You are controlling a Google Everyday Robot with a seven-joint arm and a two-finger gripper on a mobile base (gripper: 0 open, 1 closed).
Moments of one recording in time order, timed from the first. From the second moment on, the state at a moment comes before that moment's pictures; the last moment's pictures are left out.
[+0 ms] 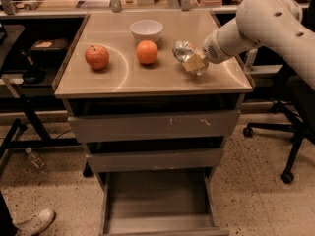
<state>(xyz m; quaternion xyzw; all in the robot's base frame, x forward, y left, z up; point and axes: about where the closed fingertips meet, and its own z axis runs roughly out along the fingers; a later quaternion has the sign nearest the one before) 0.710 -0.135 0.858 -0.36 0.85 0.08 0.37</state>
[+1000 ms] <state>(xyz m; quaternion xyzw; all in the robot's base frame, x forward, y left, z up) 0.716 -0.130 0.839 -0.36 0.86 0.09 0.35</state>
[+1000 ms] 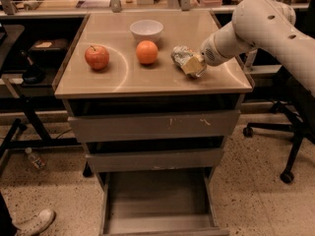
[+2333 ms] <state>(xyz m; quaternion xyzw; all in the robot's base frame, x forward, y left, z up) 0.716 -0.130 0.839 -0.36 0.86 0.09 0.35</state>
